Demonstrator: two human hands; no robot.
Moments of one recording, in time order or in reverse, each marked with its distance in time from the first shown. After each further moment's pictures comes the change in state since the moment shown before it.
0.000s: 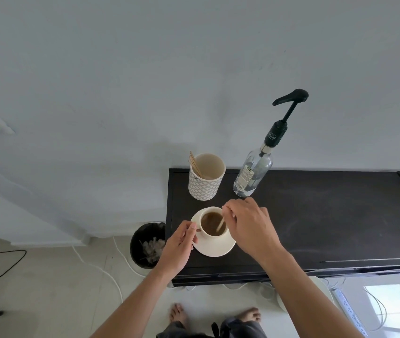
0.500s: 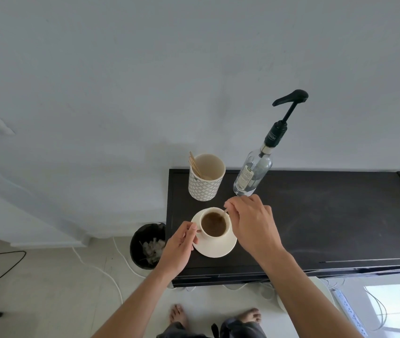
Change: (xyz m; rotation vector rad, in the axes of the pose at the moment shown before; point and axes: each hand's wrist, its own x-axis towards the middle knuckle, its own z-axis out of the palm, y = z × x) left_hand -0.001 0.002 -0.001 0.005 -0.007 0.000; right_hand 0.001 0.003 0.003 0.017 0.105 0.021
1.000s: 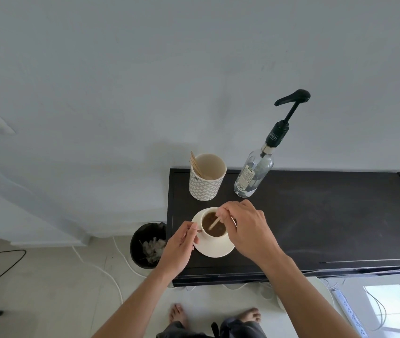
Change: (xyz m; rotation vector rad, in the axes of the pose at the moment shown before) left_hand -0.001 0.001 -0.001 -0.012 -0.004 0.000; right_hand -0.005 -0.002 0.006 0.126 -0.084 -0.051
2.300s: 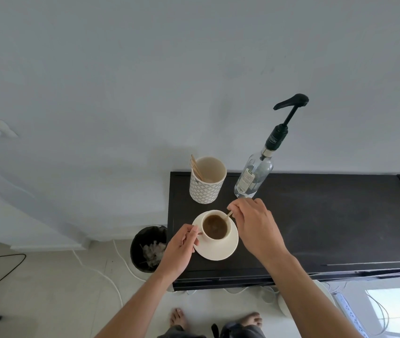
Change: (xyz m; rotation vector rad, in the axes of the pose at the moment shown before) left_hand 0.001 0.005 0.000 -0.094 0.008 -0.061; right_hand 0.004 0.010 -0.007 -0.033 0.071 0.082
